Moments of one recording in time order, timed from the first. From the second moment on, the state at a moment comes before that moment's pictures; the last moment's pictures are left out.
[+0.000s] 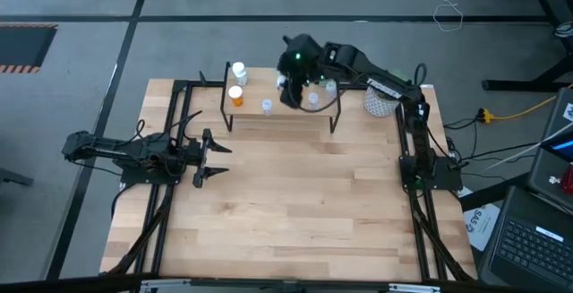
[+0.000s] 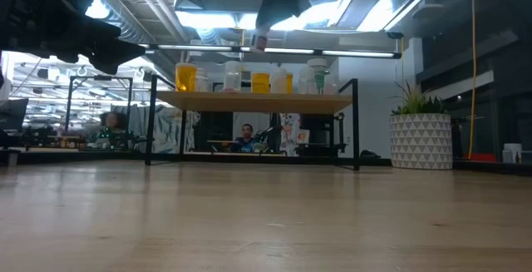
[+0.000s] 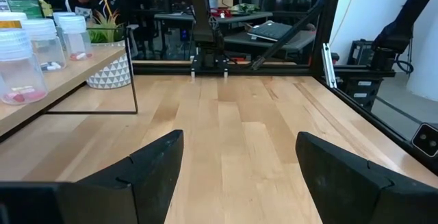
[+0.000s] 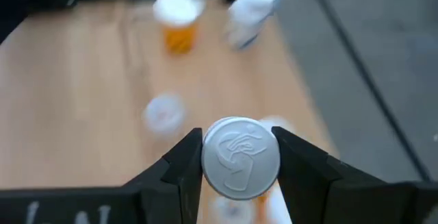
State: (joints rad) left arm -0.07 0.15 0.01 0.19 -0.06 -0.03; right arm -0.34 2.05 2.35 -1.09 0.08 -0.14
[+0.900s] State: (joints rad) left arm -0.07 0.15 0.01 0.19 -0.06 -0.03; right arm -0.33 2.05 2.03 -0.95 0.01 -0.08
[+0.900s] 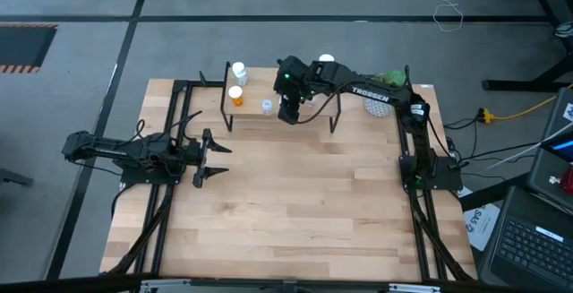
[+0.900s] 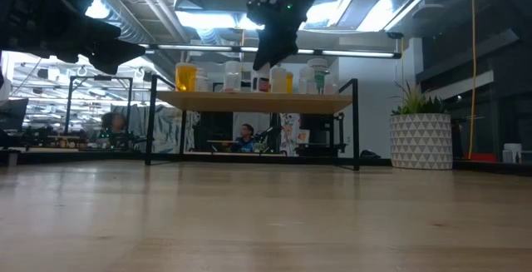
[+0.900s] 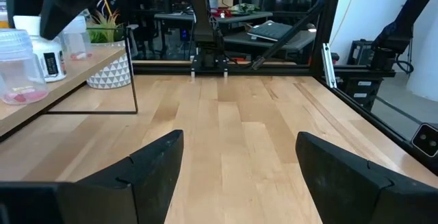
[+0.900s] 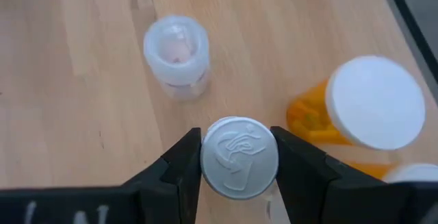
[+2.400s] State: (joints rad) left arm -0.07 0.15 0.01 0.19 -0.06 -0.03; right arm -0.14 2.06 2.04 -0.77 -0.14 -0.10
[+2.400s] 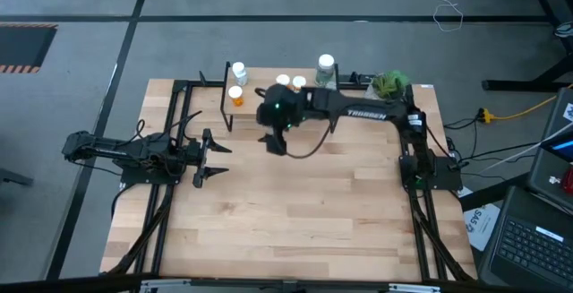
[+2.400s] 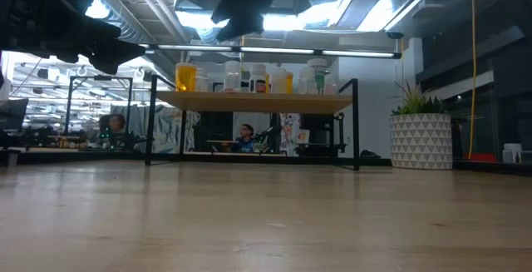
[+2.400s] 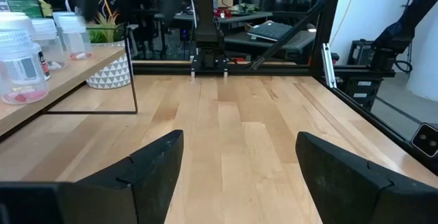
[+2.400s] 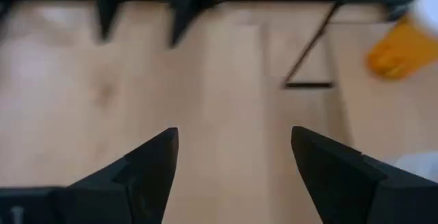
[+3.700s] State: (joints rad) left arm -0.07 0.15 0.01 0.19 -0.06 -0.03; right arm -0.17 2.05 1.85 -0.64 0.21 -0.02
